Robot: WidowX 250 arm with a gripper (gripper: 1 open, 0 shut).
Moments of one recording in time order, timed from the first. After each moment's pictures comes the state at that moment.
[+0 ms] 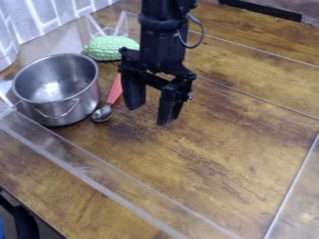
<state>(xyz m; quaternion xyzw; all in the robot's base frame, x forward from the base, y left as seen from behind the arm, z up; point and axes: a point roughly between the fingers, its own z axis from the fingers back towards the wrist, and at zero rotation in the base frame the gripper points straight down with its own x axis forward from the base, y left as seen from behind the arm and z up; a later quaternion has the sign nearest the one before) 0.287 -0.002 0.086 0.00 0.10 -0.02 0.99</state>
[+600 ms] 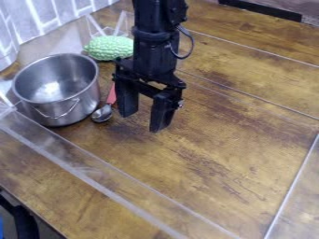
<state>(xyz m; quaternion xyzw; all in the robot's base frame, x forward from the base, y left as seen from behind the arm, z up) 0.285 0.009 0.076 -0.01 0.12 -0.03 0.99</state>
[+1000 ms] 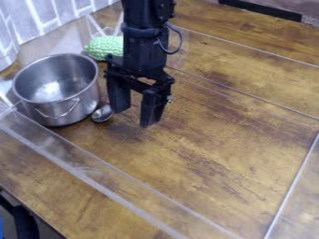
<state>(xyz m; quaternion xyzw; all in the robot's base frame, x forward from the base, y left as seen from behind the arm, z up) 0.284 0.022 0.076 -0.01 0.12 -0.03 0.99</state>
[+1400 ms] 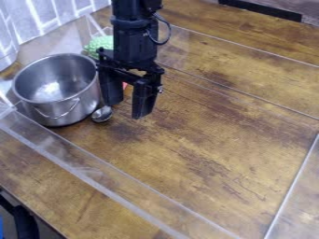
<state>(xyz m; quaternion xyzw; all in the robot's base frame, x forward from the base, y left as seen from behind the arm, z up) 0.286 0.035 0.083 -0.02 0.11 -0.03 0.99</state>
